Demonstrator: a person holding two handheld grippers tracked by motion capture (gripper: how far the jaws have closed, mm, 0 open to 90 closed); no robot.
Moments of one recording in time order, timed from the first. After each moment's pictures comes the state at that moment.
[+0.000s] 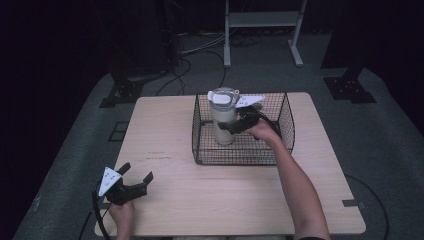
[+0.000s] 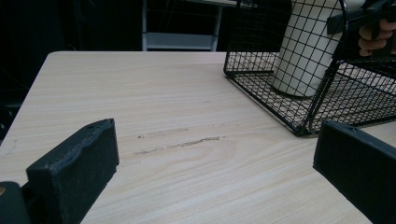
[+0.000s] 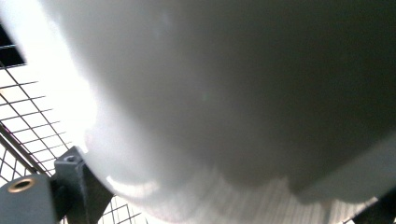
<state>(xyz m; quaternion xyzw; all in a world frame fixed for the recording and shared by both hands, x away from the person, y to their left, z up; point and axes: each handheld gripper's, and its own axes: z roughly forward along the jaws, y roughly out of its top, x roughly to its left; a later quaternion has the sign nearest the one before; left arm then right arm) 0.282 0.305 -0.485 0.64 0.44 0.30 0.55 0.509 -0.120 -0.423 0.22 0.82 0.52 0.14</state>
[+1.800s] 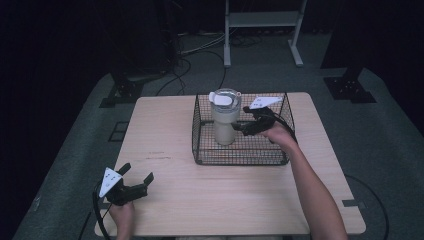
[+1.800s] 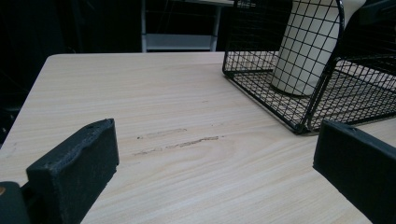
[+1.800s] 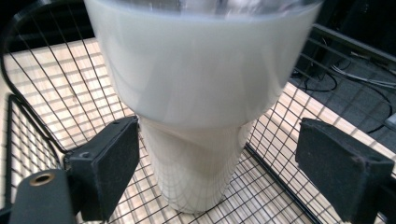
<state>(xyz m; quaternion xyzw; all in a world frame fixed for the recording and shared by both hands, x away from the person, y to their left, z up) 0.281 0.304 -0.486 0.65 0.44 0.31 0.55 0.477 -0.161 -0.398 0.25 0.82 0.49 0.17</state>
